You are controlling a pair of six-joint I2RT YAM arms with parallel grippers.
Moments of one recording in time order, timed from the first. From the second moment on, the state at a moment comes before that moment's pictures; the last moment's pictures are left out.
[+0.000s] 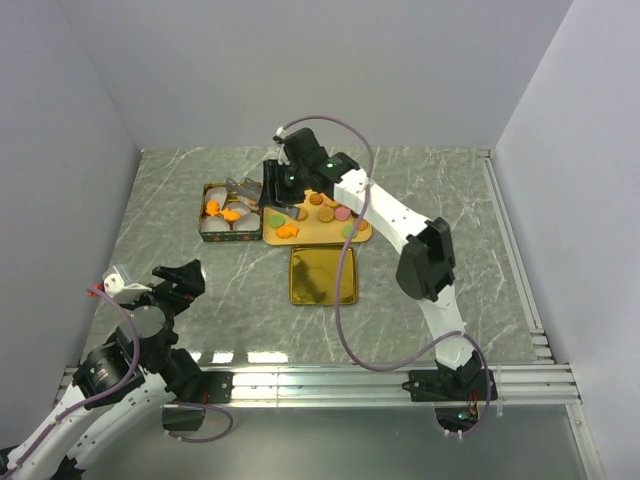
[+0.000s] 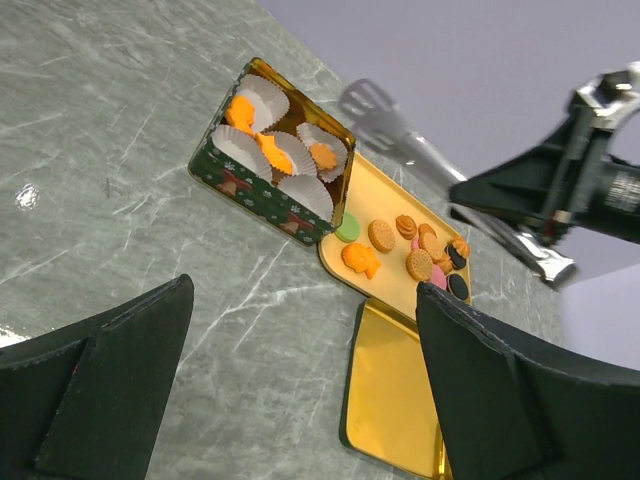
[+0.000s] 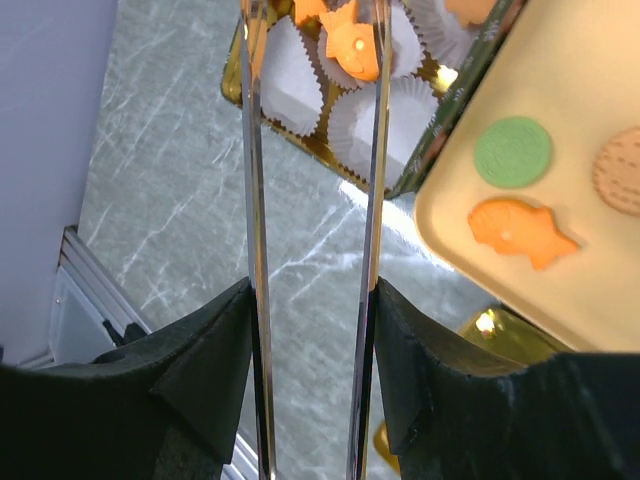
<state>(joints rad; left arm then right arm) -0.83 0.09 0.56 -0.70 -0.96 -0.89 0.71 2.23 2.20 -0.70 -0.29 0.51</state>
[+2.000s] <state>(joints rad) -0.84 0.05 0.56 -0.70 -0.97 -0.90 0.68 2.14 2.01 -0.93 0.06 0.28</state>
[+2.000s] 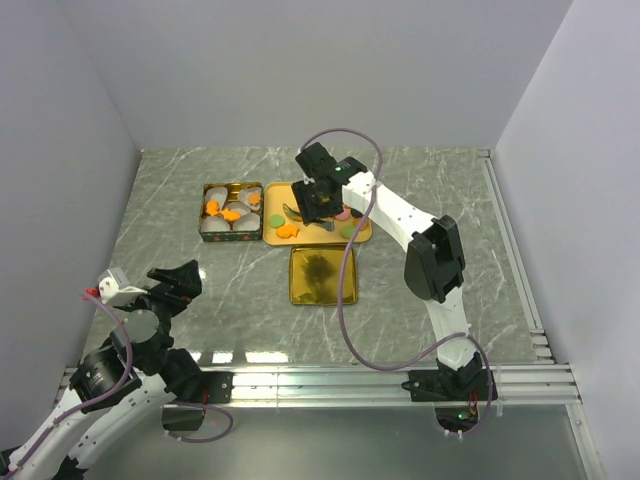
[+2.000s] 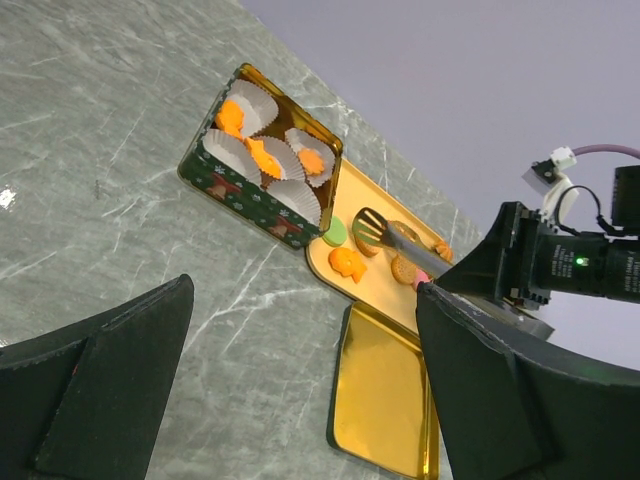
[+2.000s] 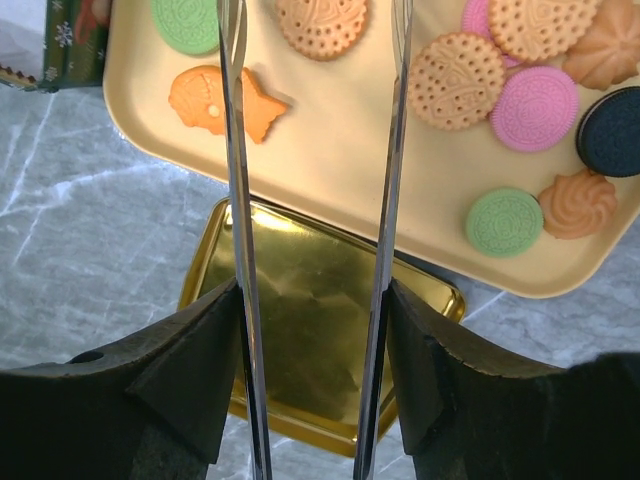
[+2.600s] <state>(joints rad) -0.84 0.04 0.56 -0.70 -0.97 -0.90 0.70 2.20 2.07 -0.99 0.09 0.28</state>
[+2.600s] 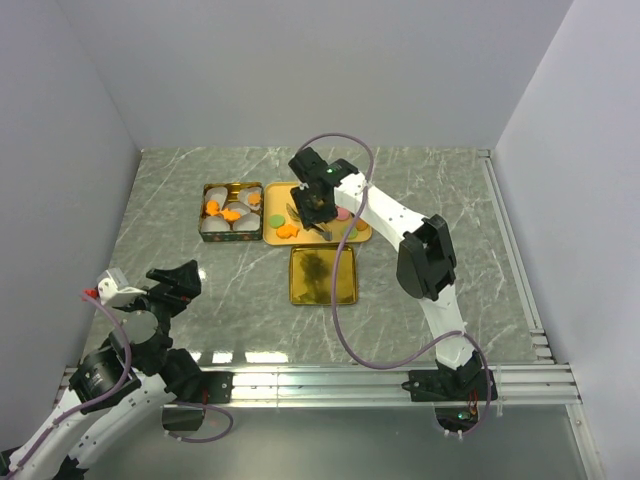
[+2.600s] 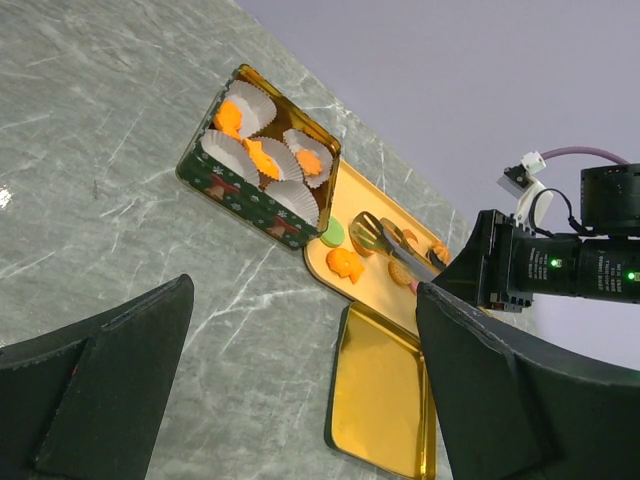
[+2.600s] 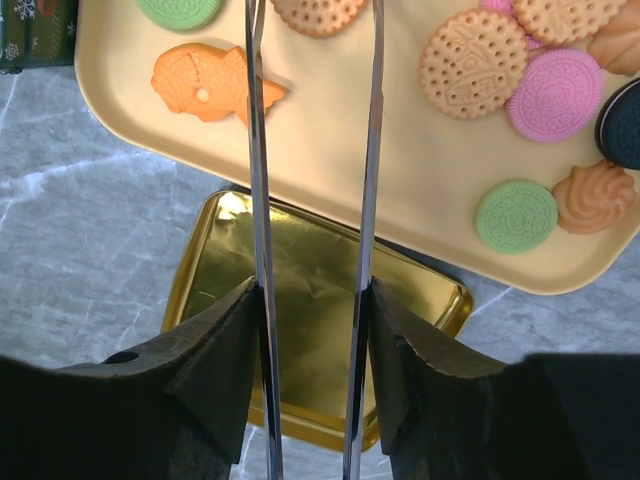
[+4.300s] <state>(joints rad) -0.85 0.09 0.57 -0.77 -1.01 -1.01 0.79 2.23 2.29 -0.83 -0.34 0.46</state>
